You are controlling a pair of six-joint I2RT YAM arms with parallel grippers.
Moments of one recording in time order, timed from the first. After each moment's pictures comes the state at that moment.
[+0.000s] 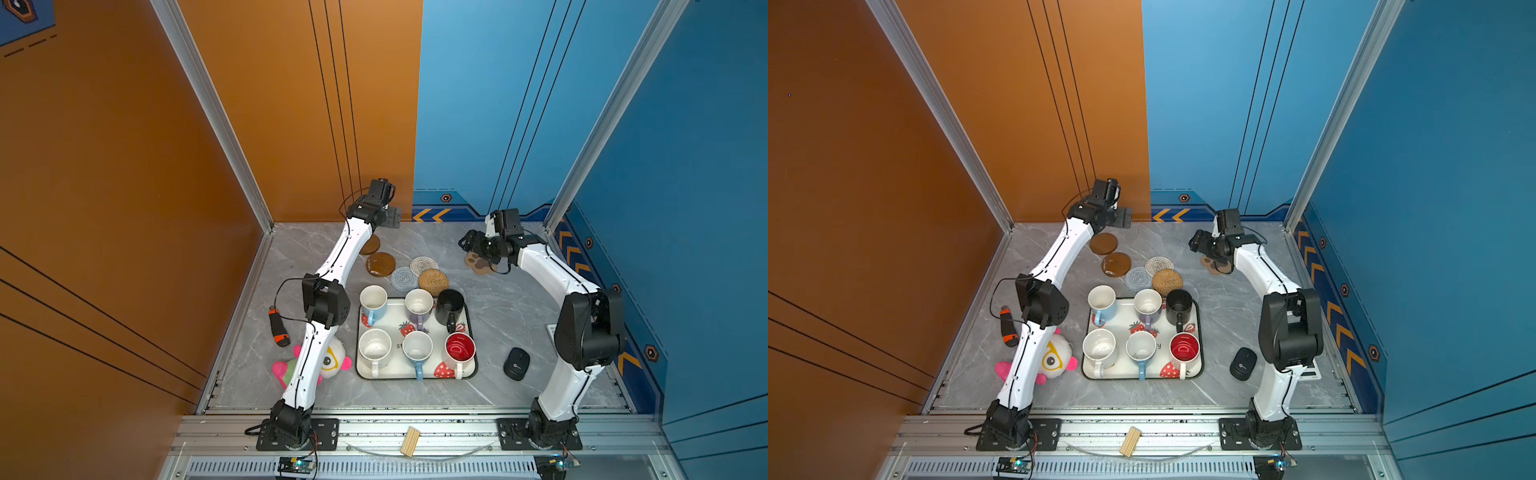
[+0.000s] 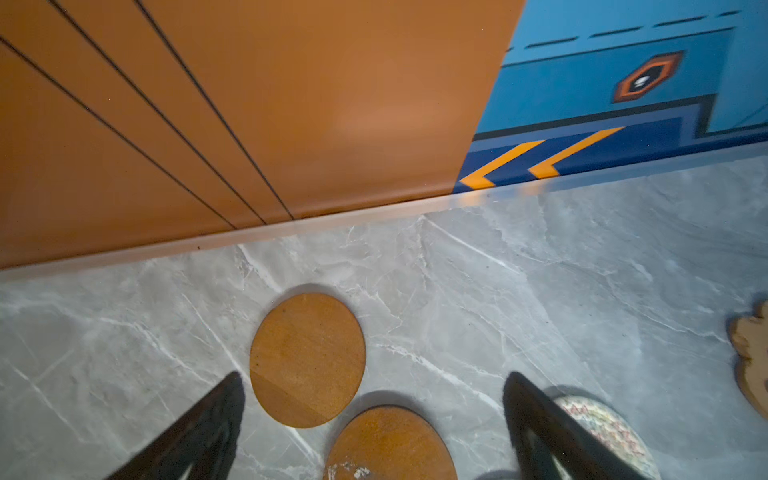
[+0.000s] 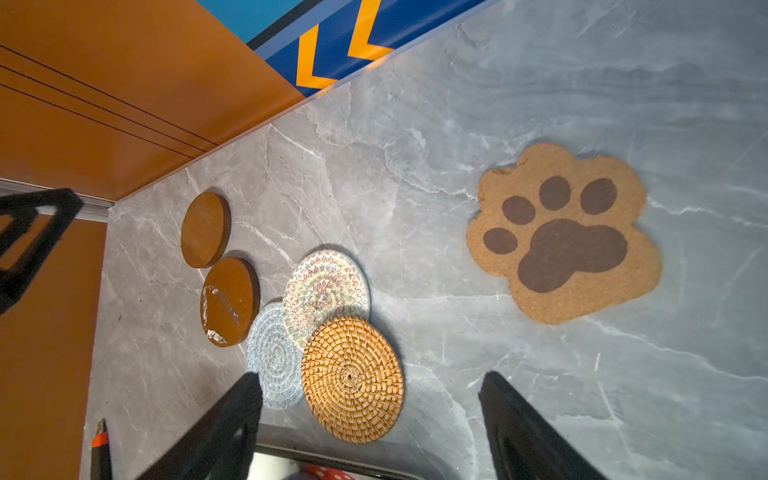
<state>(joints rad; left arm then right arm) -0.33 2.57 2.72 -0.88 -0.18 -0.17 0.16 1.82 1.48 -0.46 -0.24 0.52</state>
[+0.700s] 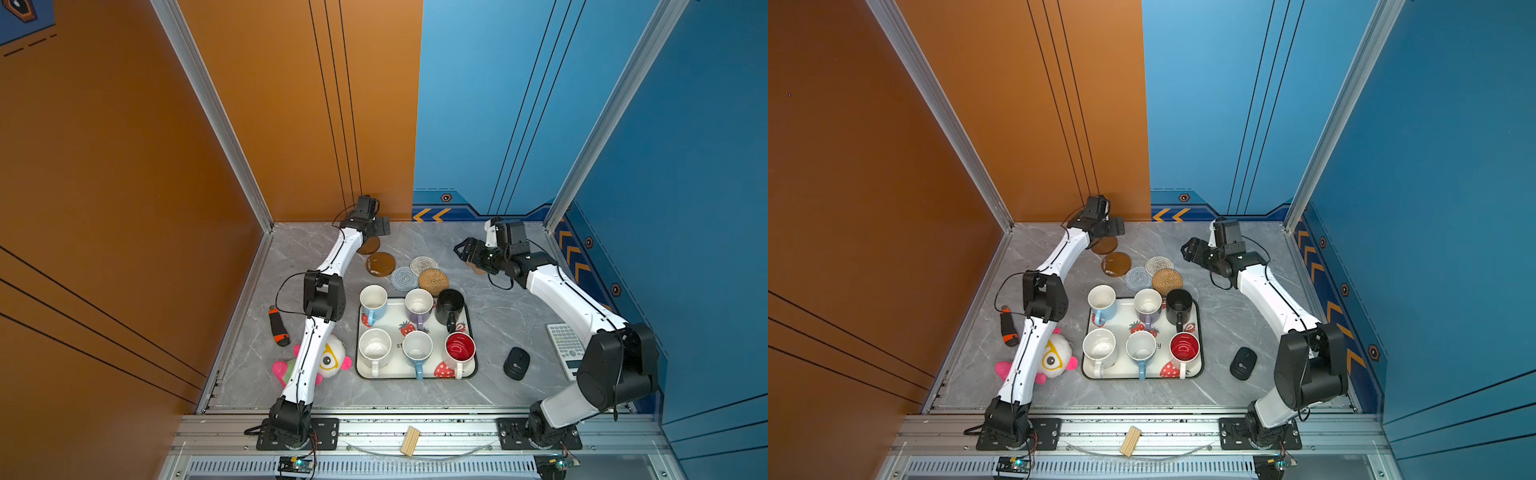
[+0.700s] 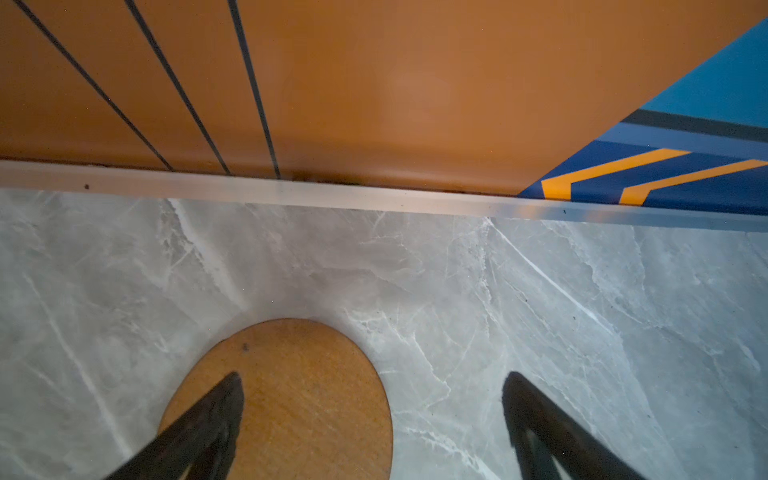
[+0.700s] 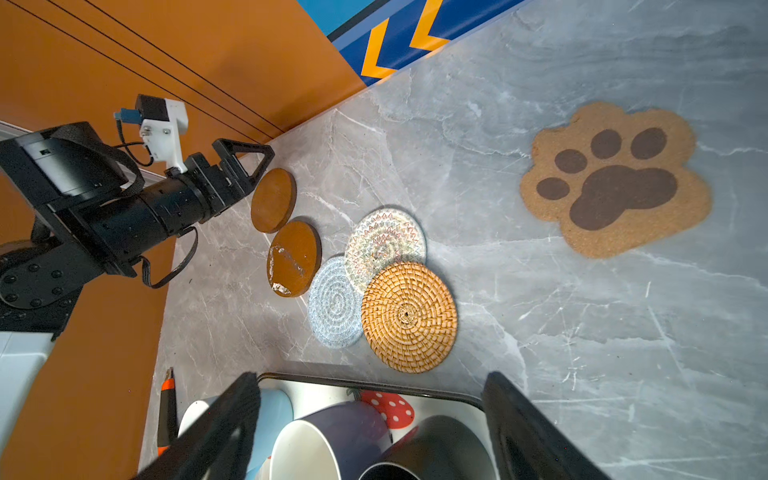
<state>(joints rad) -0.26 2.75 2.67 -0.67 -0.03 -0.32 0.25 1.56 1.27 -0.40 -0.22 0.59</state>
